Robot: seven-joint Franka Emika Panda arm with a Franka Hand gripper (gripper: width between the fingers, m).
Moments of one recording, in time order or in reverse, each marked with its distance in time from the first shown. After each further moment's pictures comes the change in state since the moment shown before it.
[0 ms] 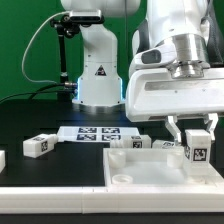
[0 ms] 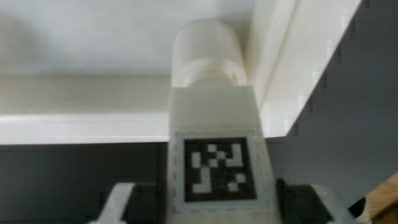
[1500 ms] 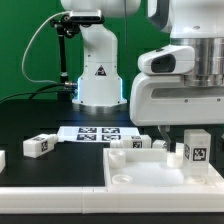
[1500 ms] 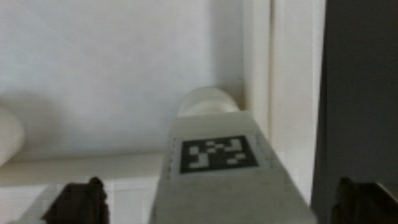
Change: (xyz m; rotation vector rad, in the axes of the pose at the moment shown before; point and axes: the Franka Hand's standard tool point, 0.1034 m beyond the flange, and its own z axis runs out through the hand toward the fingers) arm 0.009 0.003 0.013 -0.022 -0.591 0.115
